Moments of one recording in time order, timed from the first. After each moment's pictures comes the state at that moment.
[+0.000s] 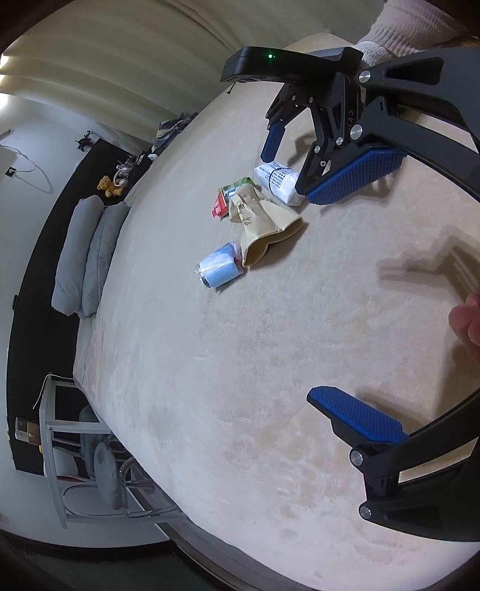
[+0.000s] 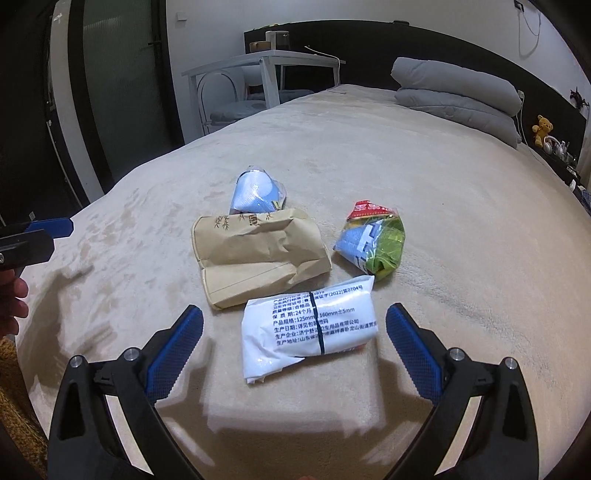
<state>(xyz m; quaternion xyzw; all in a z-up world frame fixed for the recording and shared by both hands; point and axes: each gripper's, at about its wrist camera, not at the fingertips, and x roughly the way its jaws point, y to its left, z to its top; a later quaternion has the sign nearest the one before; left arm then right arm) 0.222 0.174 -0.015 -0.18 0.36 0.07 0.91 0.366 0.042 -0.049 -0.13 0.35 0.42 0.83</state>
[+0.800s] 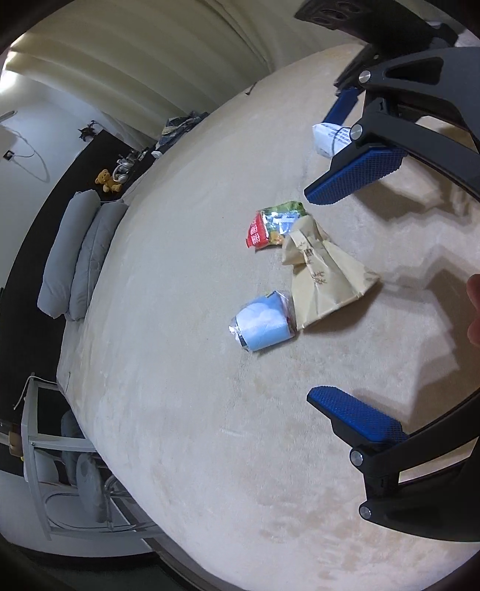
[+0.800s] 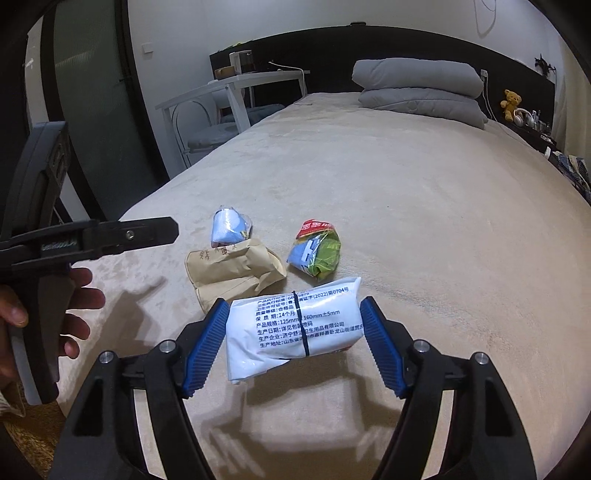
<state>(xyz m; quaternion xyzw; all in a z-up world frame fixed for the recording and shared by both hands) 0.321 0.151 -0.005 -0.24 0.38 0.06 0.89 0.362 -0.025 -0.004 -0.06 0.36 0.38 0.85</state>
